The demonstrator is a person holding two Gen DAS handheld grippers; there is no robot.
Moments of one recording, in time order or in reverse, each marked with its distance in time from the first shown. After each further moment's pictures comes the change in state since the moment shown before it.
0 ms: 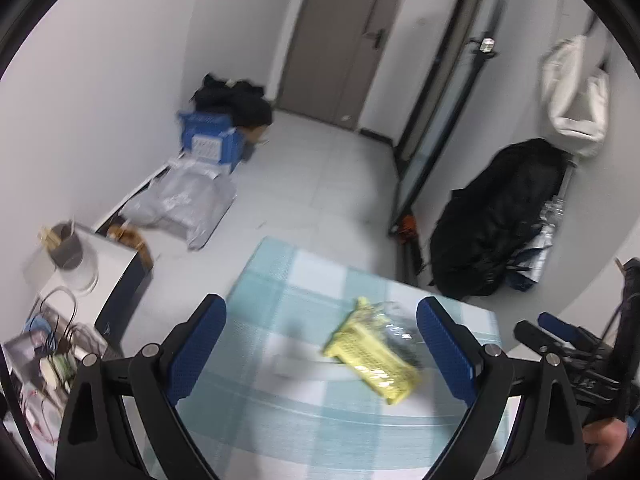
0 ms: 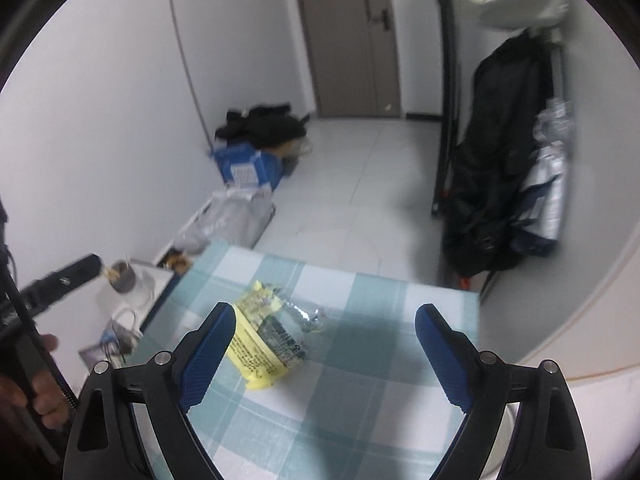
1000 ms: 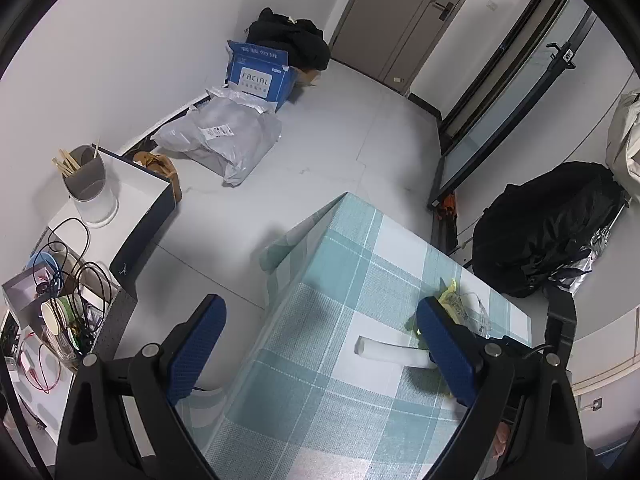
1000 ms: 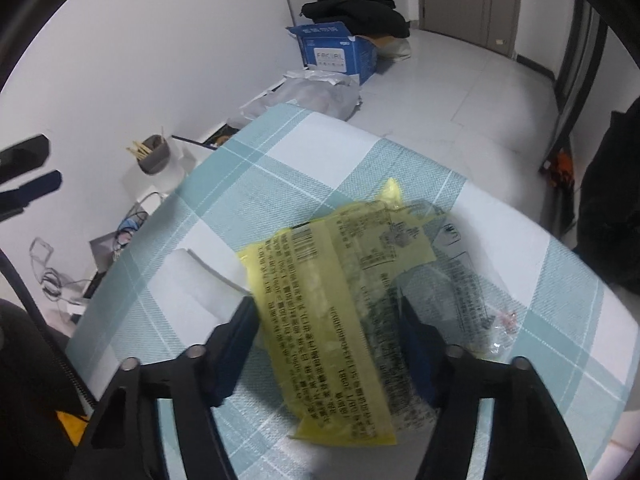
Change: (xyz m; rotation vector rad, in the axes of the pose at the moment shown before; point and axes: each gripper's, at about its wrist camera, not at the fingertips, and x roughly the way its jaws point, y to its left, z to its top) left arm 0.031 0.077 0.003 -0.167 0.184 0.051; right arm 0.161 0.081 -0.036 -0.247 0.342 0.225
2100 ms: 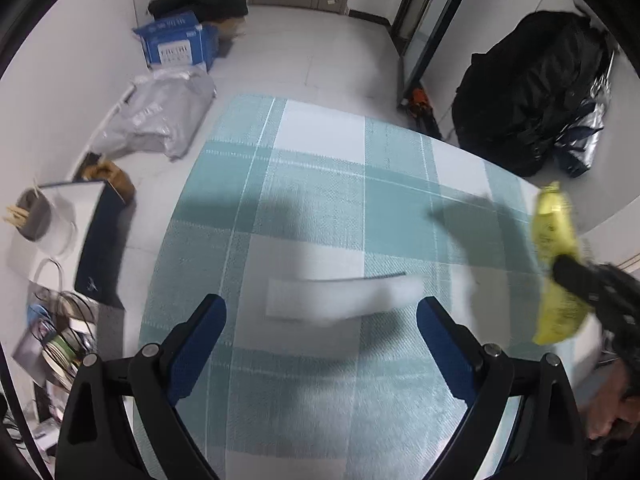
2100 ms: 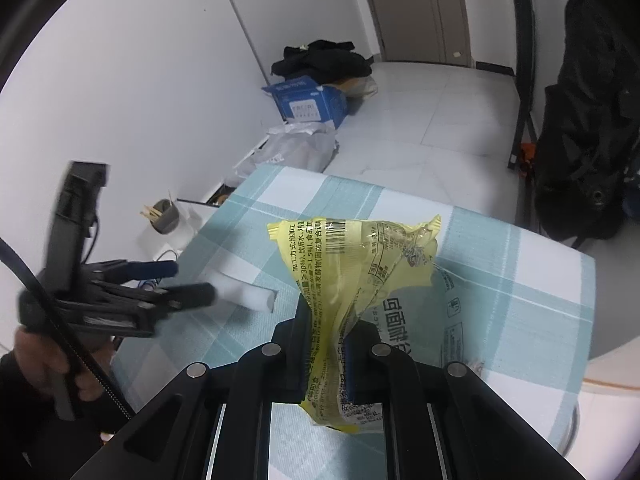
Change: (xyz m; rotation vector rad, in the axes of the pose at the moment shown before) left arm 0.063 -0.068 -0.046 0.344 0.212 0.042; right arm -0.091 -0.032 -0.039 0.160 -0.191 0.021
